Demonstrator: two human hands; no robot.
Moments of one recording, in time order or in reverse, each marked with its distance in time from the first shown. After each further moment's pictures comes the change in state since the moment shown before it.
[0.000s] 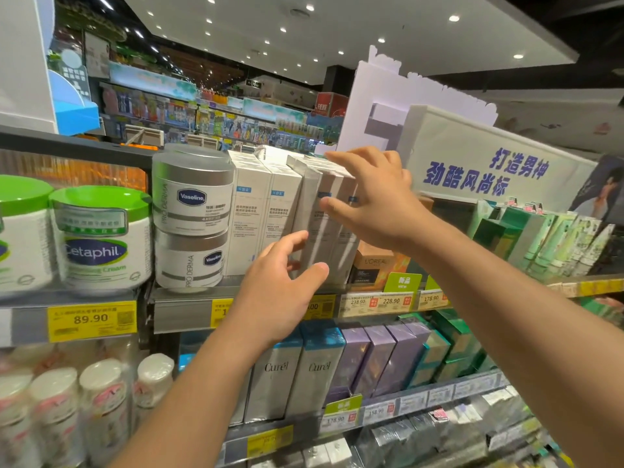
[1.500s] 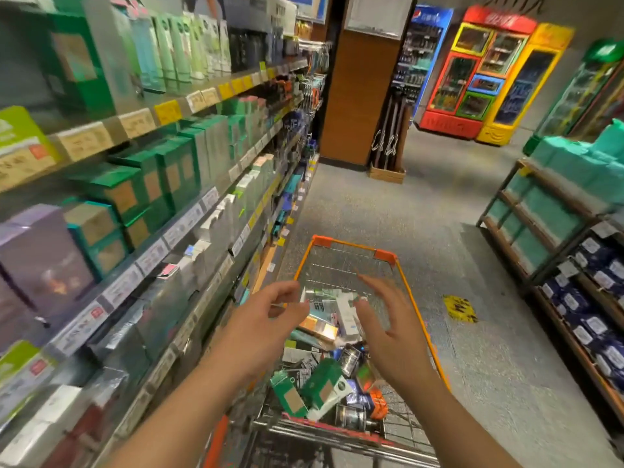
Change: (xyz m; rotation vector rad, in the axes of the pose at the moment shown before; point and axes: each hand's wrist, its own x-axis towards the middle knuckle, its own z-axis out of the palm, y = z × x) left_hand -0.217 -0.012 0.310 -0.134 -1.252 -0.087; right_hand -0.568 0.060 -0.013 0.033 0.469 1.290
